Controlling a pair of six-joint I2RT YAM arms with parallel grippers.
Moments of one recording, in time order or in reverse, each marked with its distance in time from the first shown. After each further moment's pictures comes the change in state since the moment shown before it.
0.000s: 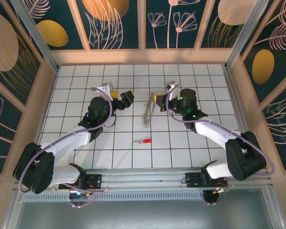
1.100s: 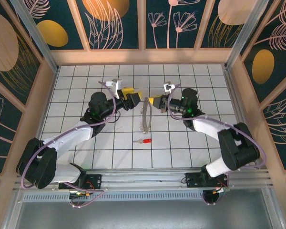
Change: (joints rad) left arm 0.000 0.060 0.067 0.085 0.356 0.020; right arm -0.023 0.171 0.006 0.242 -0.316 0.158
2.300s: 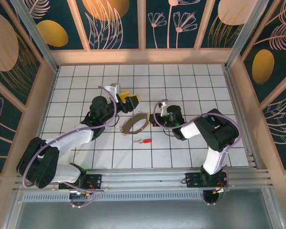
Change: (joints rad) left arm 0.000 0.010 -0.074 0.028 -0.084 0.014; right arm 0.150 0.266 -0.164 0.128 0.385 0.106
